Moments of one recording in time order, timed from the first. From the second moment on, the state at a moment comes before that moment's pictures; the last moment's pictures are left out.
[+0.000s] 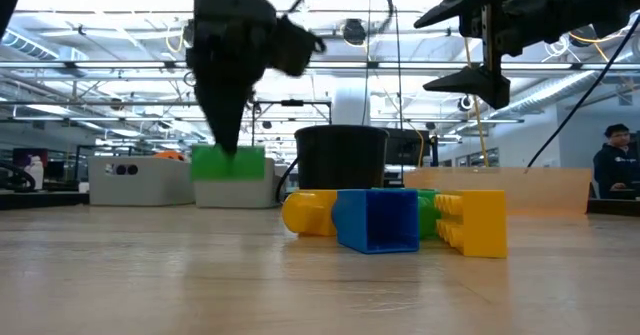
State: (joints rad) left arm -0.17 1.91 1.46 -1.02 0.09 -0.50; right arm 0.09 0.97 0.46 0.24 0.18 0.90
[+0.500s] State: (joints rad) left arm 0.08 1.45 1.46 -1.15 -0.21 -0.64; right arm 0.09 0.97 0.46 0.26 0.18 0.88
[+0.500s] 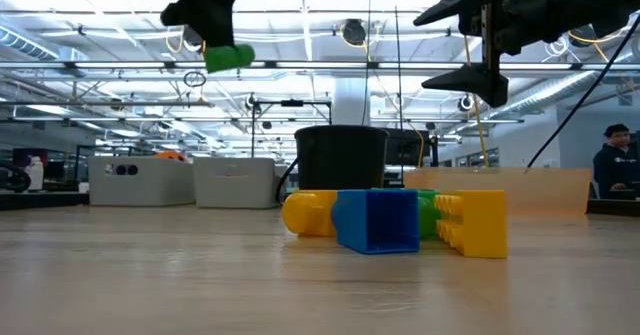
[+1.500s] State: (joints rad) left arm 0.58 1.75 1.46 -1.06 -0.04 -0.40; right arm 0.09 0.97 0.46 0.26 0.18 0.88
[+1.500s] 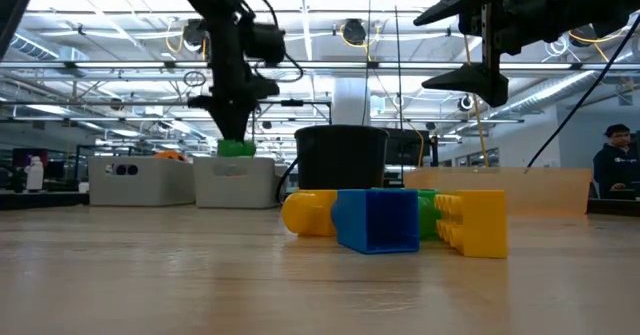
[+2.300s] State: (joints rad) left arm 0.70 1.88 1.46 -1.05 0.10 -0.51; right arm 0.09 0.97 0.46 0.23 0.18 0.87
